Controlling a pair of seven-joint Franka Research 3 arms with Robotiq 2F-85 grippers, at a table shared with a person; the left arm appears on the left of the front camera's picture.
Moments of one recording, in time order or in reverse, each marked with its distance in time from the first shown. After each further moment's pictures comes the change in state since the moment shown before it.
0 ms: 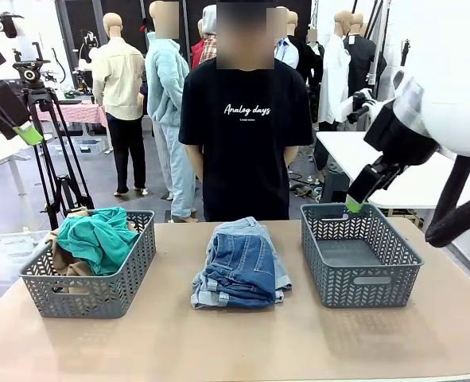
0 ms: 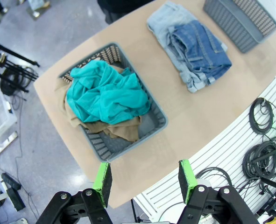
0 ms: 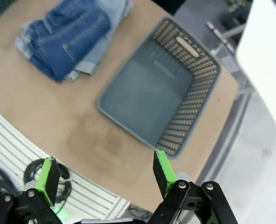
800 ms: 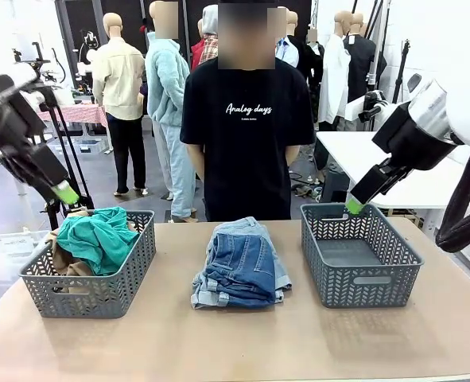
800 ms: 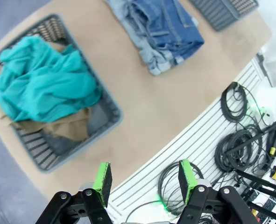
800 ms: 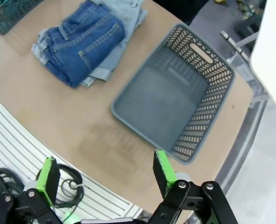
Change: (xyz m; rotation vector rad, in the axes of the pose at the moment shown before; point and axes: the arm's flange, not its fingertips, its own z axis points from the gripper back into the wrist) left arm -0.021 -0.030 -0.116 -0.235 0.099 0.037; right arm -0.010 -0.004 0.002 0.069 -0.045 -0.021
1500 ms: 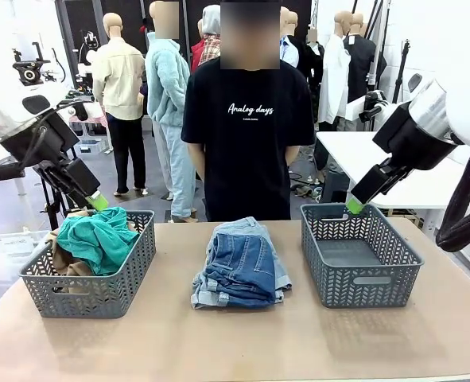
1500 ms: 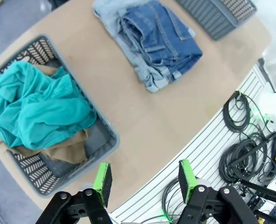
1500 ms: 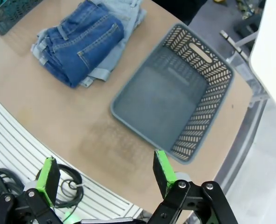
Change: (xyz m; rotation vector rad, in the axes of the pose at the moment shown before) left arm 0.019 -0.007 -0.023 0.013 -0.046 -0.046; right arm 0.000 -0.001 0.000 -0.002 0.000 -0.002
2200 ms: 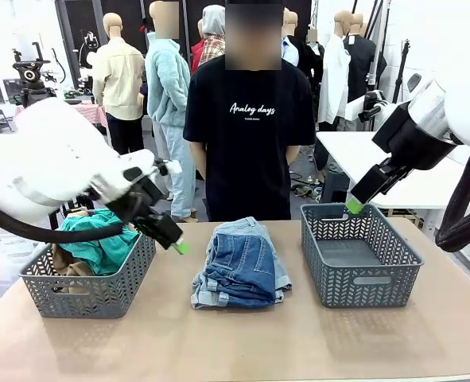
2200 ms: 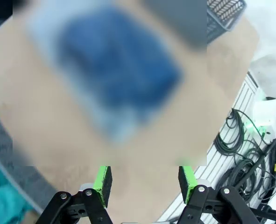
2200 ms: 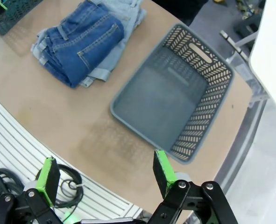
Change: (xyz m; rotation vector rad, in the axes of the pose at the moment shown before) left arm 0.048 -0.035 -0.173 -0.154 -0.049 -0.097; right arm 0.000 0.001 0.000 -0.001 0.000 0.001
